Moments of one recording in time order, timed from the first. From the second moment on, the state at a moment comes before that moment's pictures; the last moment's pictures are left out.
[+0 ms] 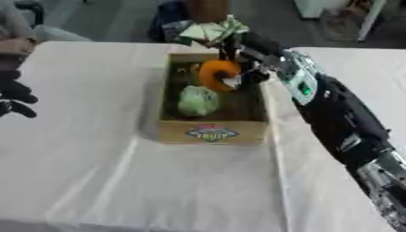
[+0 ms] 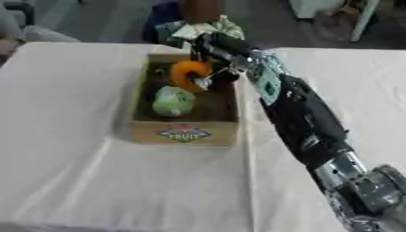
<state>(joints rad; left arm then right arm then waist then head) -0.20 0.37 -0.03 -1.96 0.11 0.02 -0.13 -0.96 -0.31 0.14 -0.83 0.83 -0.72 0.24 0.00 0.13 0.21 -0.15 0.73</state>
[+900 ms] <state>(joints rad) -0.18 0.37 -0.02 -1.96 0.10 0.02 -0.12 -0.79 -0.48 0.07 -1.14 0.22 -0.54 0.33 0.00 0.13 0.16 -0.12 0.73</state>
